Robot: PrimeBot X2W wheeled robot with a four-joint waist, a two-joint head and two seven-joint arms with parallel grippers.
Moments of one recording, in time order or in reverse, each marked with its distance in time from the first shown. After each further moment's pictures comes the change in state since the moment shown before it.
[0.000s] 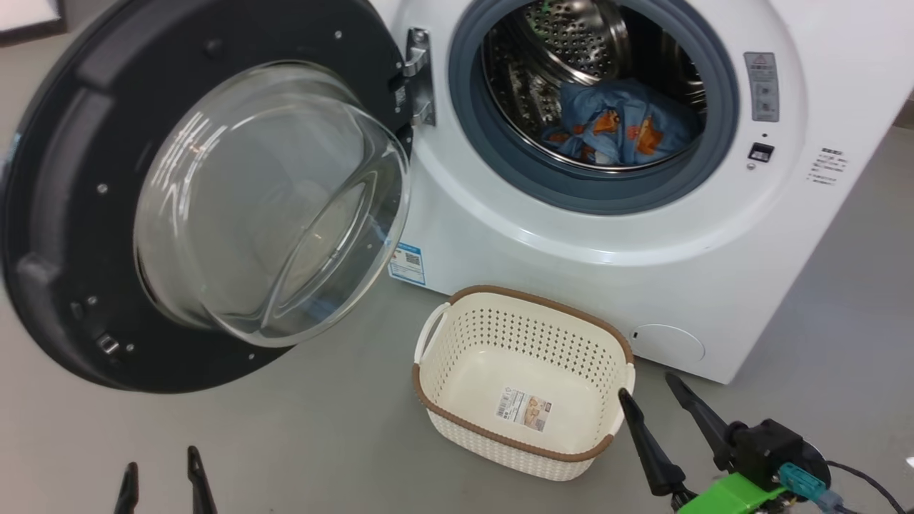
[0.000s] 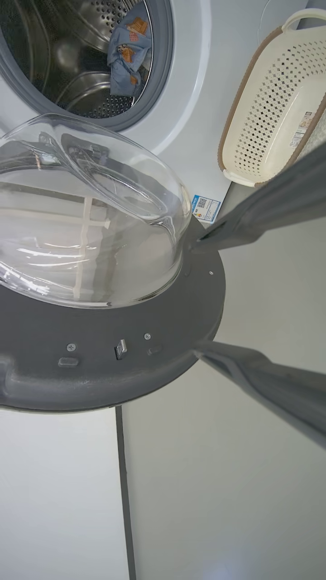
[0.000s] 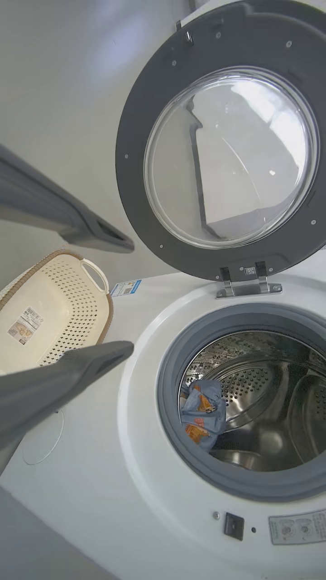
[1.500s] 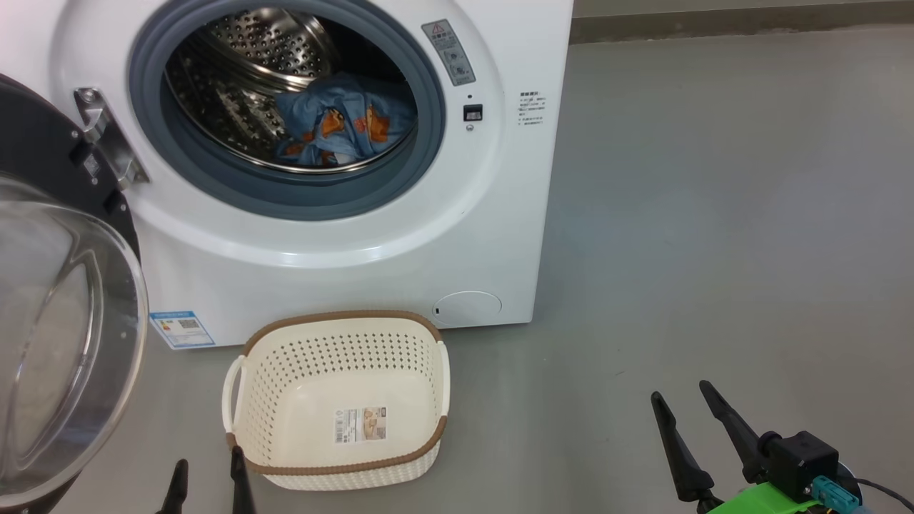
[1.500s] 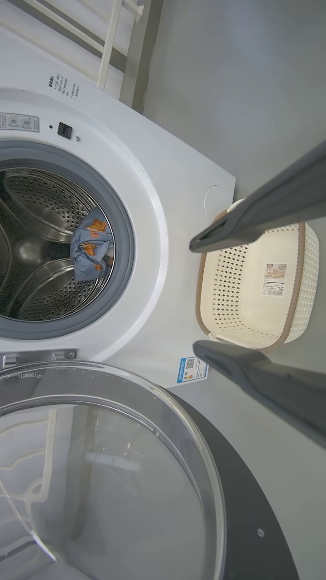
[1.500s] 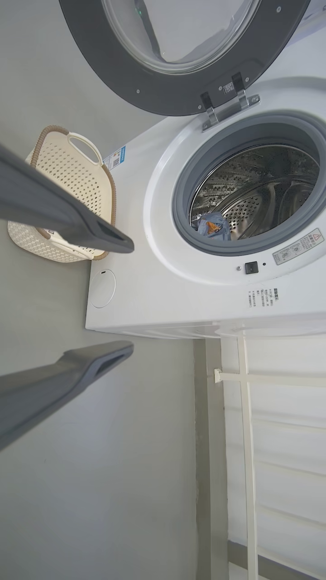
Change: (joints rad) left arm -0.040 0.000 -0.076 0.076 -0.109 -0.053 0.000; right arm 0.033 0.016 -0.074 -0.019 0.000 0.000 0.000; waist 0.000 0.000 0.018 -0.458
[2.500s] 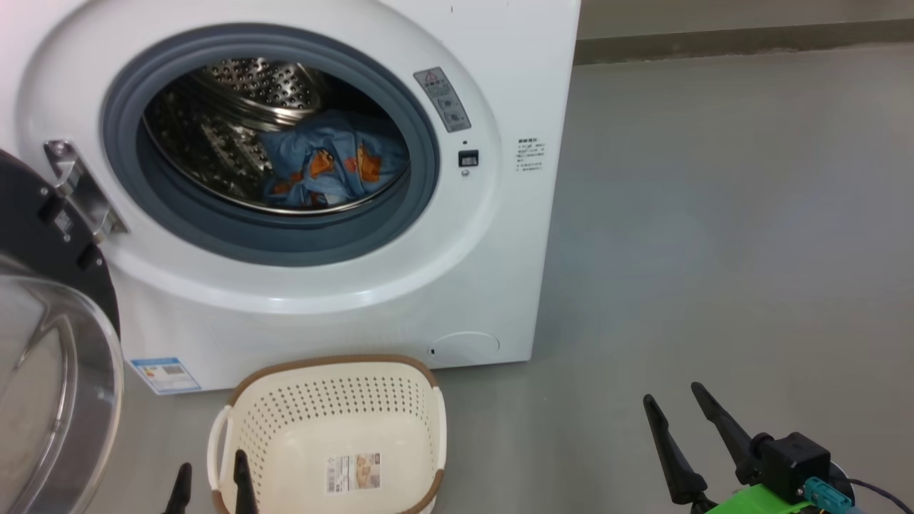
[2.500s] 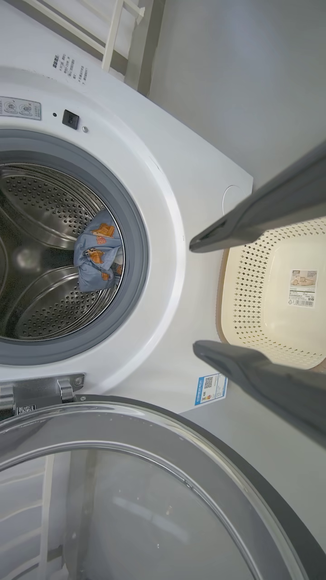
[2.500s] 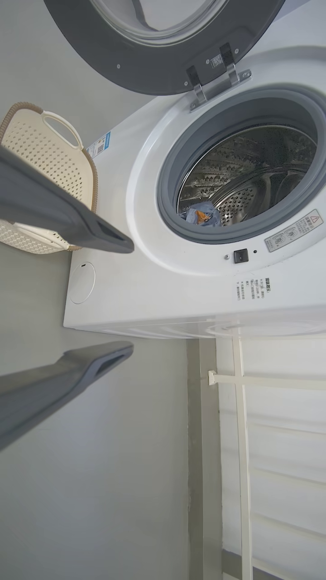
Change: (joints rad) left arm 0.000 0.000 -0.001 0.016 0.002 -0.009 0.000; right arm 0.000 0.000 0.018 0.001 0.000 0.000 0.000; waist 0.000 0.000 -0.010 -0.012
